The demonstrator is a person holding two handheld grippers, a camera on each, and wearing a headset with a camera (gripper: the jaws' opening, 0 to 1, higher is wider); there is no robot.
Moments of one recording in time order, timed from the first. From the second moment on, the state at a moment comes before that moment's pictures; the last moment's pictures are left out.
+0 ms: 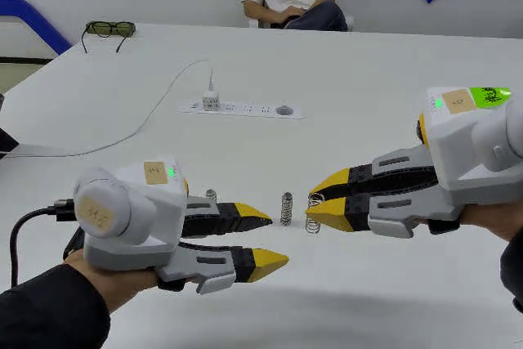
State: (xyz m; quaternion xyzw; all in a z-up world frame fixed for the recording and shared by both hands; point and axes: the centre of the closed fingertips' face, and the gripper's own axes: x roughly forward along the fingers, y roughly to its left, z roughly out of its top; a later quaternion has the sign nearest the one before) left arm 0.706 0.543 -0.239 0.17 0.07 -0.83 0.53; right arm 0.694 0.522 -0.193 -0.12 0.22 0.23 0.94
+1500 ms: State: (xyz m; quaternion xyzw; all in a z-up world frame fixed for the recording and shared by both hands) left arm 0.715 0.548 -0.245 0.16 0.09 -0.82 0.55; right arm 0.693 0.412 -0.212 -0.10 0.23 0.08 0.96
